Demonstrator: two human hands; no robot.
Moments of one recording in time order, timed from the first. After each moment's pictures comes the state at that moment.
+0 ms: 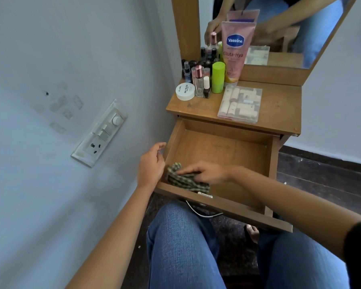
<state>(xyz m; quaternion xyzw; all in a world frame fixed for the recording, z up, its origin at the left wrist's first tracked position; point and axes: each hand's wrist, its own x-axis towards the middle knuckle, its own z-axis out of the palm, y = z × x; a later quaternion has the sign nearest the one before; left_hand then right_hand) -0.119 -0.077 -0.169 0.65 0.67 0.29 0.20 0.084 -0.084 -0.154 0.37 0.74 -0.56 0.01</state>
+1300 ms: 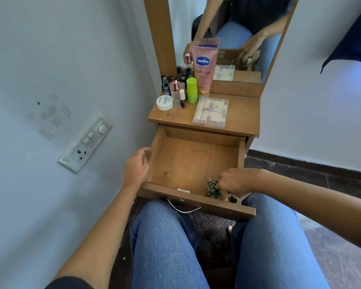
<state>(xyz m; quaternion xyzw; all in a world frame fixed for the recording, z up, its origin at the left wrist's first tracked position) -0.113 -0.086 -0.161 0.68 0.66 0.26 0.16 0.187 -0.151 -0.117 0.28 0.90 -0.15 0.29</state>
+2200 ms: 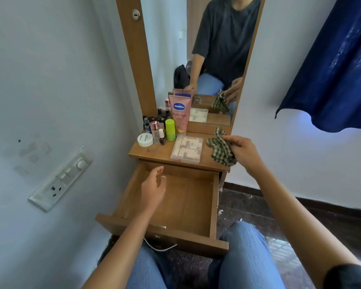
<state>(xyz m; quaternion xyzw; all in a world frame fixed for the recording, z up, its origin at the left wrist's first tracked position) 0.002 -0.096 -0.122 0.64 0.60 0.37 0.31 0.273 -0.099 -0.035 0.67 0.50 -0.31 -0.45</state>
